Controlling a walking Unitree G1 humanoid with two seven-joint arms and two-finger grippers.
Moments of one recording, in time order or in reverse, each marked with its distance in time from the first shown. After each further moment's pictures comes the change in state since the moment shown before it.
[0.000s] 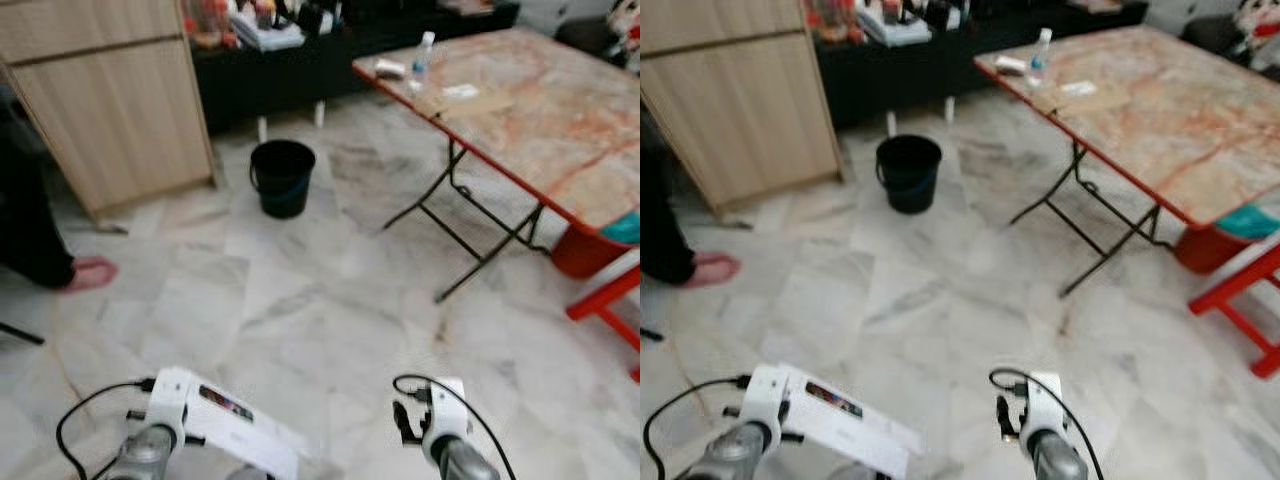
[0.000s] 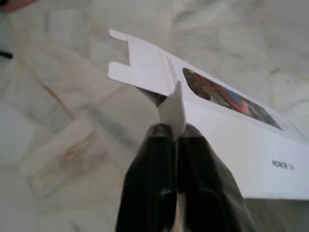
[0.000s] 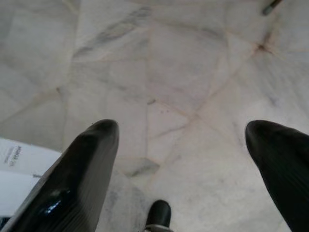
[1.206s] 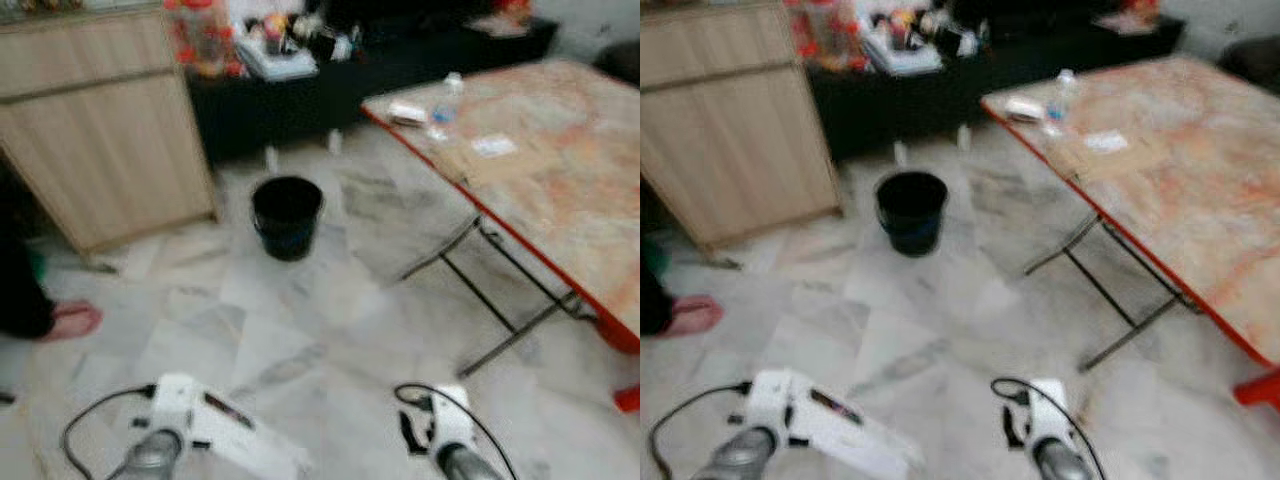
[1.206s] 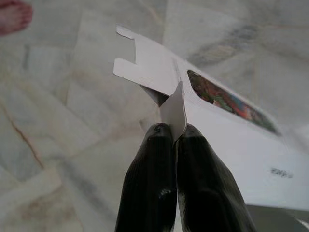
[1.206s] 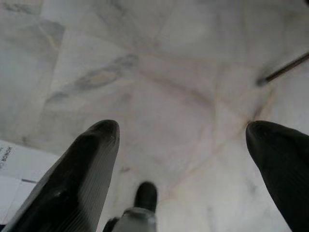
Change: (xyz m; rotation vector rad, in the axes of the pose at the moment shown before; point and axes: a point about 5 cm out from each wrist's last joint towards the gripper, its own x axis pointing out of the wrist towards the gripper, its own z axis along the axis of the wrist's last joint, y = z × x) left arm -0.001 -0.004 -0.006 -0.029 0.014 -0.005; right arm -0.001 -0.001 -0.003 -0.041 0.022 -0.014
